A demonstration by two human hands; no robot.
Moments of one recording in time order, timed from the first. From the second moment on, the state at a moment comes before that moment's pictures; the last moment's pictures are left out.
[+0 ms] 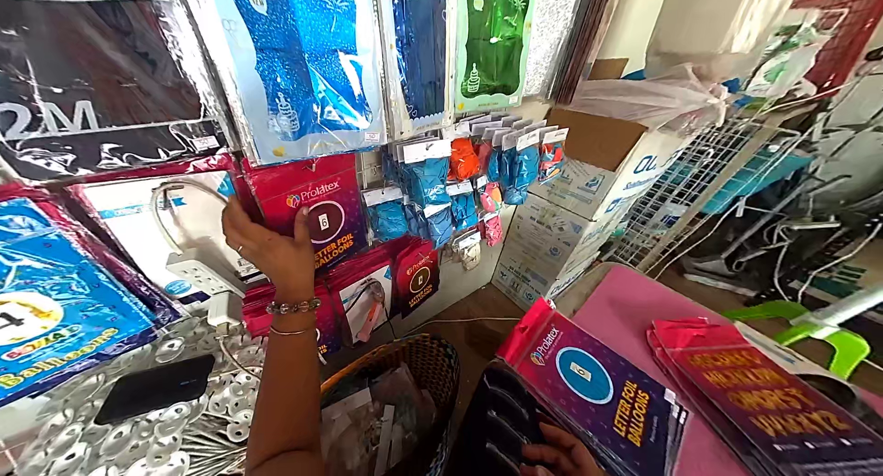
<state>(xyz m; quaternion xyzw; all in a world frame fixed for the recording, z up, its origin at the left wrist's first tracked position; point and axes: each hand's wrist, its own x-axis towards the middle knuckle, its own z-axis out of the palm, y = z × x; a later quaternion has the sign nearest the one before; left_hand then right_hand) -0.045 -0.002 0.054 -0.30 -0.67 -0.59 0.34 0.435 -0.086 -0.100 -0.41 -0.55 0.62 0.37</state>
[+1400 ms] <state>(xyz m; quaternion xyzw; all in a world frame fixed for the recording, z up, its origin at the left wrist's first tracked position) -0.049 0.057 0.047 -0.33 -0.76 -0.38 0.42 0.428 -0.083 -0.117 -0.43 -0.56 0.62 0.33</state>
